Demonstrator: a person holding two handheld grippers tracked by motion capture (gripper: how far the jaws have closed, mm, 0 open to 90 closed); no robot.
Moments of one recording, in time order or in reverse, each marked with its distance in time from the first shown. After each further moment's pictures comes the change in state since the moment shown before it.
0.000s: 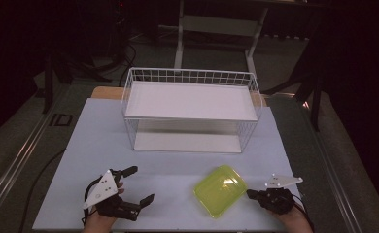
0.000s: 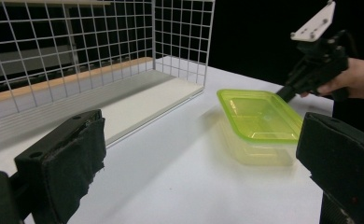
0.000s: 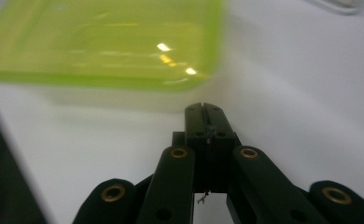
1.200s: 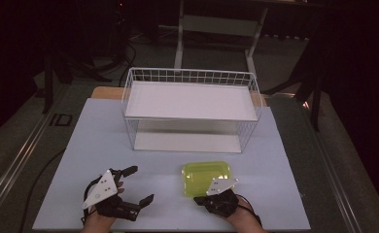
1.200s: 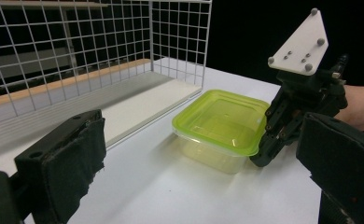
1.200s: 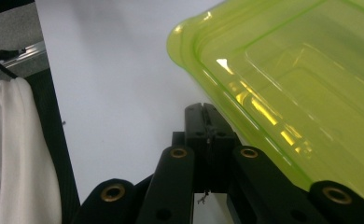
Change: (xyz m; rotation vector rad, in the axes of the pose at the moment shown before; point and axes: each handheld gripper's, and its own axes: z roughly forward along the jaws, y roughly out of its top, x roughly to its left) left arm 0.001 0.001 -0.002 -0.006 -0.008 0.005; right arm 0.092 0.062 0.095 0.003 0.174 -0.203
